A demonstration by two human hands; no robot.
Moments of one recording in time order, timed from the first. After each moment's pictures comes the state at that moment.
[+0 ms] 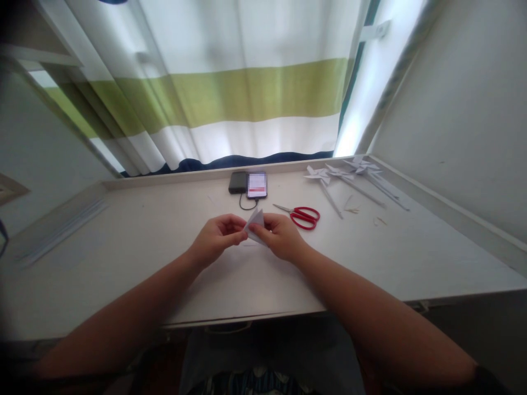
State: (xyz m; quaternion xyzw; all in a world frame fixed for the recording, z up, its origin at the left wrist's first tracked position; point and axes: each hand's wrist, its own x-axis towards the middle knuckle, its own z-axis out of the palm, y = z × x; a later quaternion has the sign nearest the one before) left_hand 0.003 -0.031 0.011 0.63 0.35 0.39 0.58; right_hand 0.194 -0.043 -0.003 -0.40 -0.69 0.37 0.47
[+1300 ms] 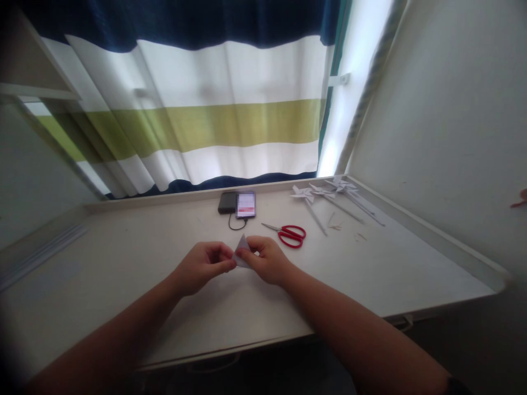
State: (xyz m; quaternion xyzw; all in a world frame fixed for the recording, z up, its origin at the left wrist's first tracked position) left_hand -0.004 -0.032 0.018 0.70 0.39 0.29 0.53; right_hand 0.193 -0.048 0.003 -0.36 -0.71 0.39 0.46
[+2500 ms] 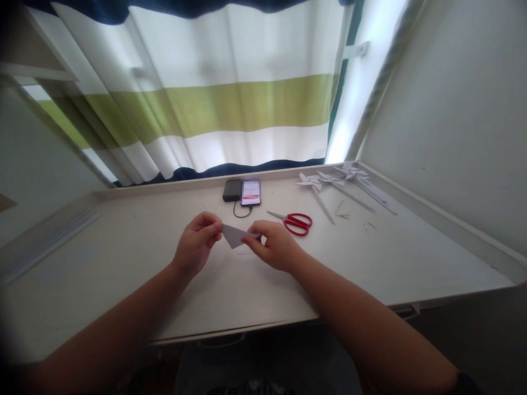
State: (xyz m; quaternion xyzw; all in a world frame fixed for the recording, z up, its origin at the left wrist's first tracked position) left_hand -0.003 -0.023 0.012 0.54 0.31 0.56 0.55; right_hand 0.202 -0.049 0.010 -0.40 -0.80 0.20 0.41
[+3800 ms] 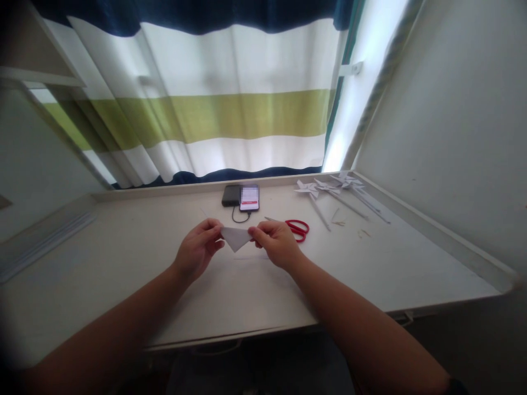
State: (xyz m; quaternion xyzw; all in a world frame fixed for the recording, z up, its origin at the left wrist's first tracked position) left_hand 0.000 -0.028 0.017 0.47 0.33 0.52 0.63; right_hand 0.203 -0.044 0.013 -0.42 -0.66 0.36 0.51
